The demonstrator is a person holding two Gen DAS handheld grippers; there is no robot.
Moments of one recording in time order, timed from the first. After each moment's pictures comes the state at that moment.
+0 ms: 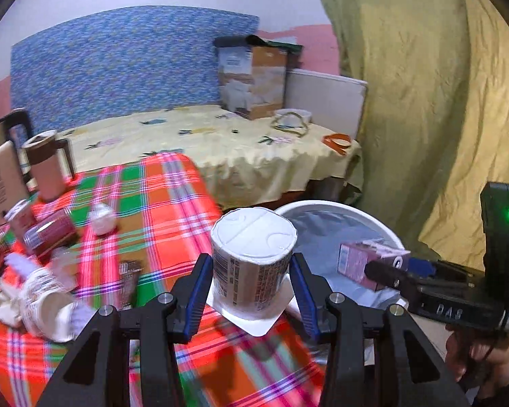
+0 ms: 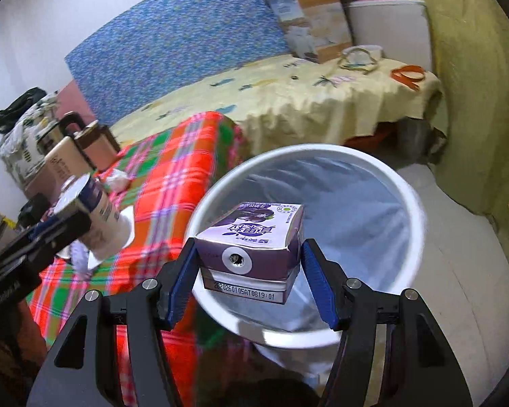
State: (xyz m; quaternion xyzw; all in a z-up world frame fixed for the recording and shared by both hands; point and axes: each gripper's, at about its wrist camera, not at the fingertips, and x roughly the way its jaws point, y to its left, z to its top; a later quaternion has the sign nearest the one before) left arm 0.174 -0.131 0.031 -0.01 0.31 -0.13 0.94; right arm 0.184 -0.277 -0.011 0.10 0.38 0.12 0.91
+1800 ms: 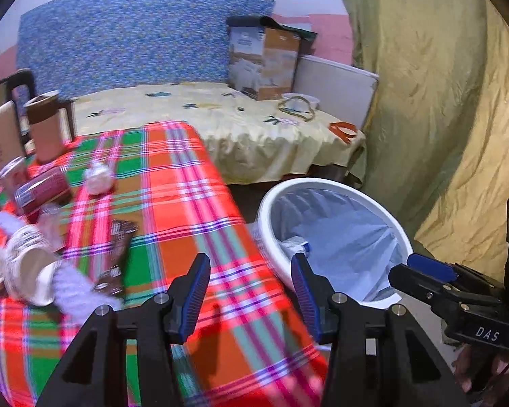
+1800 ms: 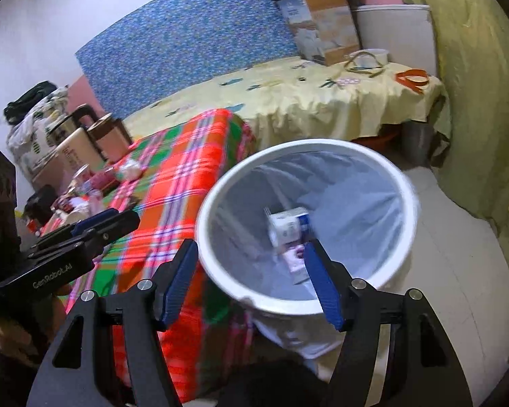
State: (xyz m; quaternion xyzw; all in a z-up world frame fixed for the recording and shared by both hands) left arm 0.172 -0.108 0.007 -0.05 0.35 -0.11 0.93; right arm 0.162 -0.270 -0.007 0.09 0.37 0.15 0.91
